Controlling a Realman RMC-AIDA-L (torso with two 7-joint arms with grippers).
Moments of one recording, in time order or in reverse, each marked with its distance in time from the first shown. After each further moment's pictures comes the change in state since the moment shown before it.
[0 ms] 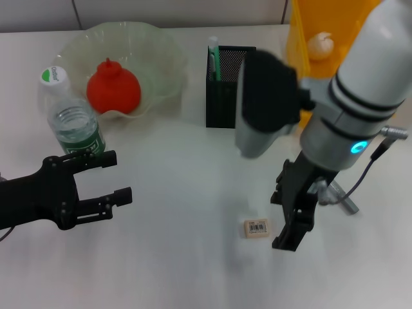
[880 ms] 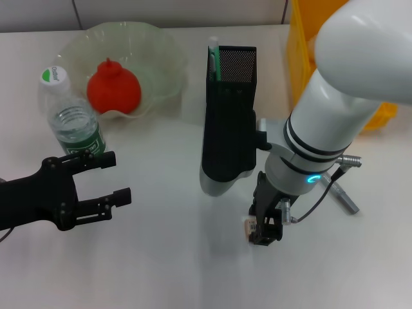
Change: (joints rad) left arm 0.004 0.000 -0.001 0.000 0.000 -0.002 0.000; right arm 0.008 0.001 -0.275 0.077 0.010 0.277 0.121
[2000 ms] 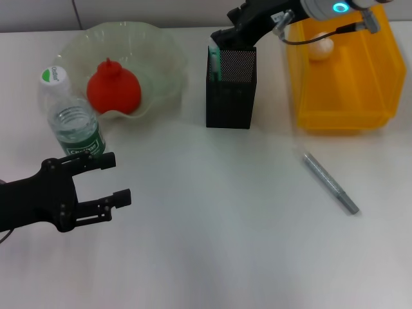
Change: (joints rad) left arm 0.005 -0.001 0.000 -0.002 -0.004 0.002 0.009; right arm -0.036 -0.008 0.605 -0.109 0.021 0.295 -0.078
